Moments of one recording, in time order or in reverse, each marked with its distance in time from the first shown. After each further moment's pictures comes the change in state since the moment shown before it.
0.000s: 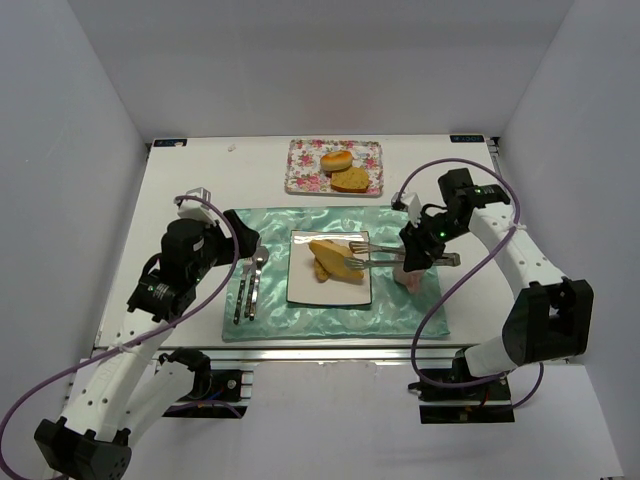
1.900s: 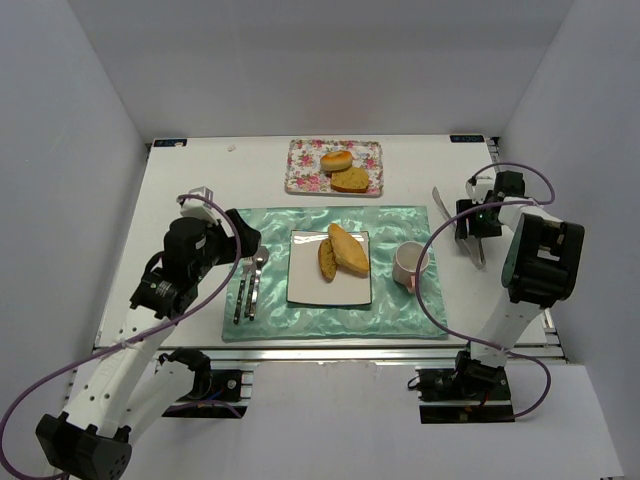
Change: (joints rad) left arm 0.000 0.015 -0.007 0.018 0.007 0.004; right arm -0.438 0.425 -0.022 0.706 0.407 0.452
